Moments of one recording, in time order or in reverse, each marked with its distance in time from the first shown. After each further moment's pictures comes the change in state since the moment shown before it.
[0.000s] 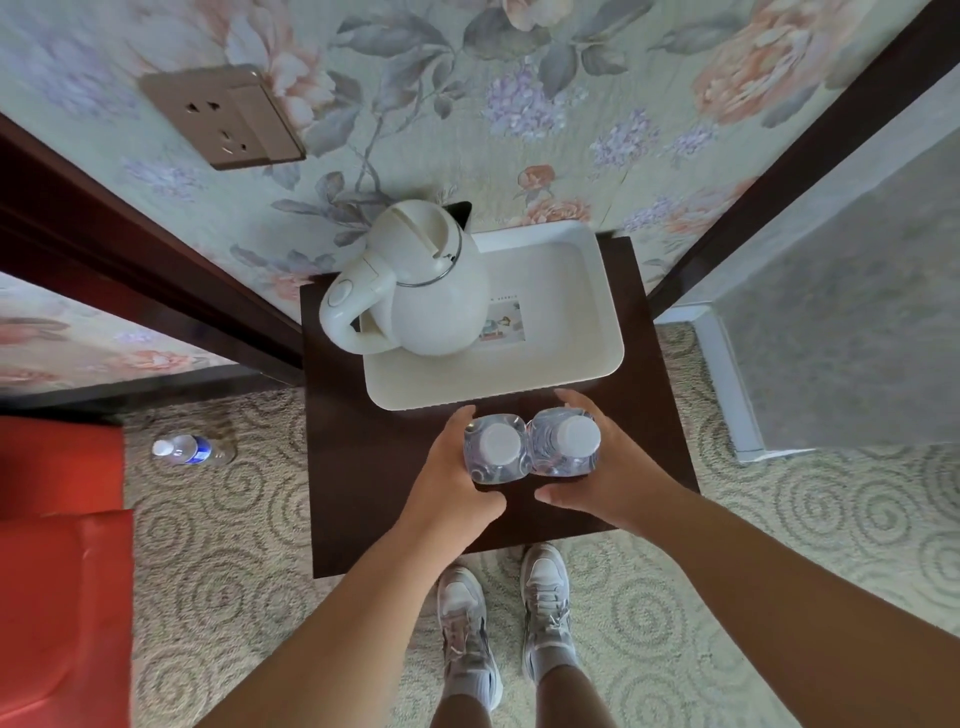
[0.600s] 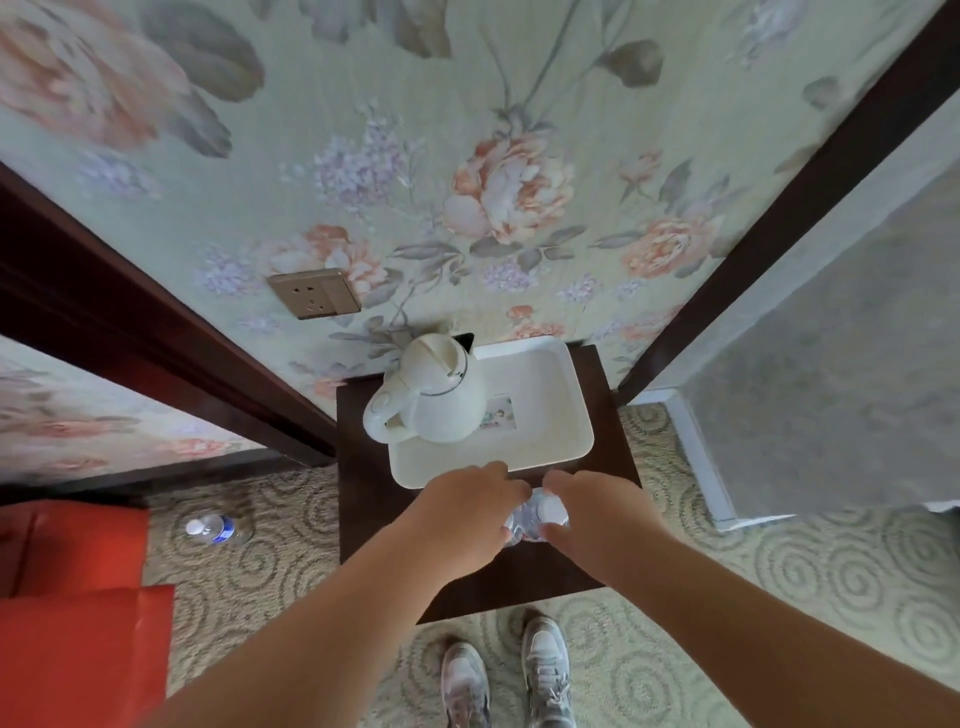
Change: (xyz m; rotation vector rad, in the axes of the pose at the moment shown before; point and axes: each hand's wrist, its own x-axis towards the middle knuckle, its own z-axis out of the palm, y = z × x) left_hand -0.050 0.136 -0.067 1.062 -0.083 0.703; right_hand -0.074 -0.129 -0.045 -0.777 0.135 -0.103
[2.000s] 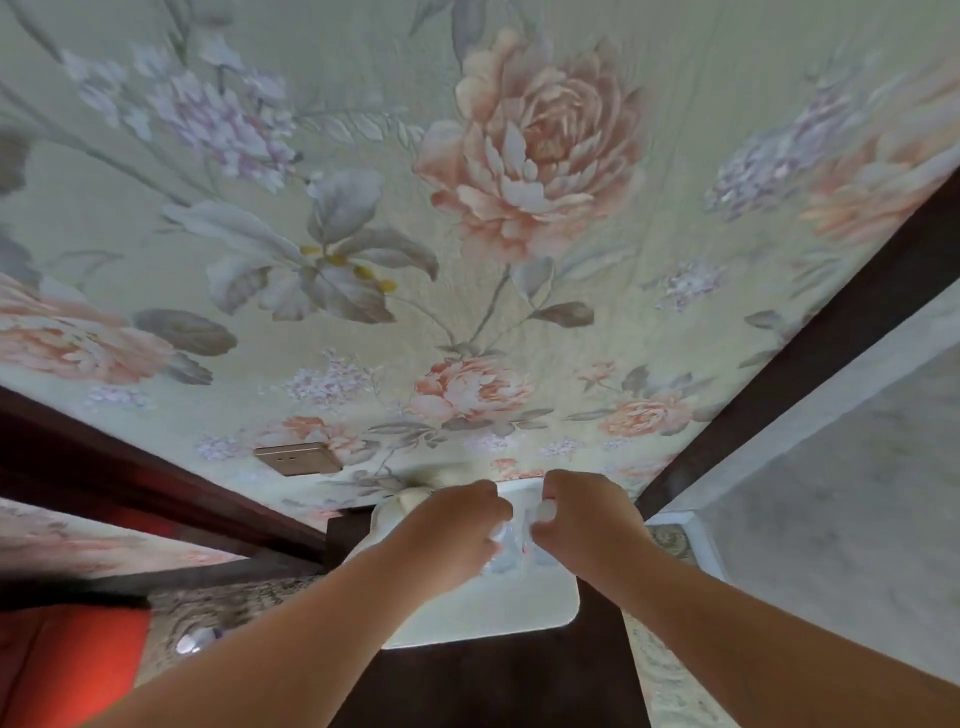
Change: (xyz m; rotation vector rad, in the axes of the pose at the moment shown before) left_hand 0.135 -0.033 -0.112 -0.002 0.019 -0.143; right_hand 0.129 0.048 -0.139 0.188 0.143 0.079
